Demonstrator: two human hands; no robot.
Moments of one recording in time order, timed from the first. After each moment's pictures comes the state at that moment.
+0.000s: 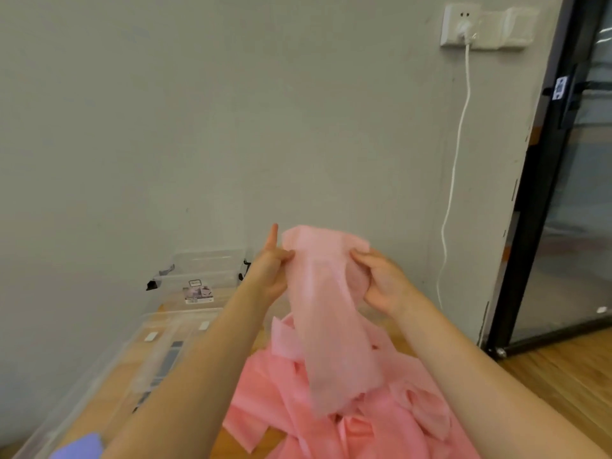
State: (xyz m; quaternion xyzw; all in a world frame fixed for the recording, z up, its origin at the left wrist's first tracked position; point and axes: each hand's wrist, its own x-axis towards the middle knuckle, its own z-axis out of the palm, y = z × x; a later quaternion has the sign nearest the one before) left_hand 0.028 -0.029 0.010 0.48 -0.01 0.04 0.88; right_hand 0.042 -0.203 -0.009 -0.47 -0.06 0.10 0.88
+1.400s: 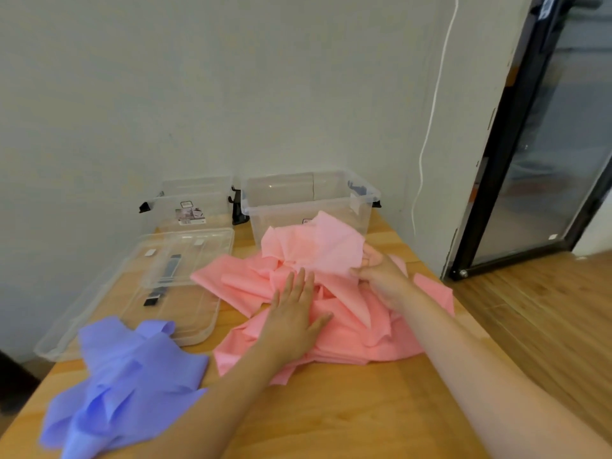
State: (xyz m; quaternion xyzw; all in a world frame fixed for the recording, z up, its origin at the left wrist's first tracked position) left_hand -0.132 -0.068 -0.172 0.97 -0.13 0.07 0.17; right_hand -0.061 -0.247 -0.134 -0.67 -0.11 0.08 0.73
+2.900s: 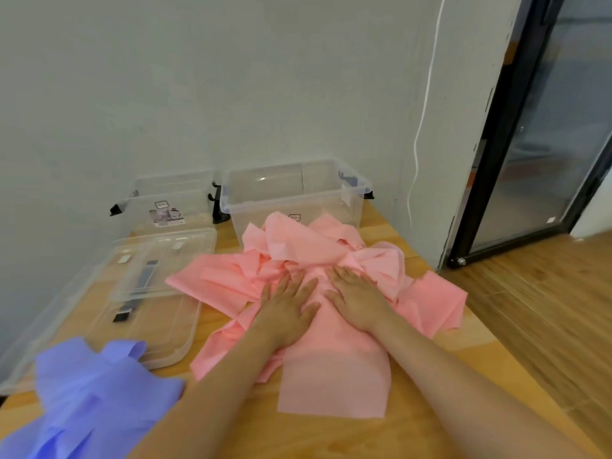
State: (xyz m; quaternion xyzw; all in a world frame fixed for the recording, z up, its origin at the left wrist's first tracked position) left_hand -0.062 -0.070 -0.196 0.99 -0.12 -0.02 0.06; right_hand -0.034 -0.242 -0.194 -0.97 -0.19 0.01 0.12
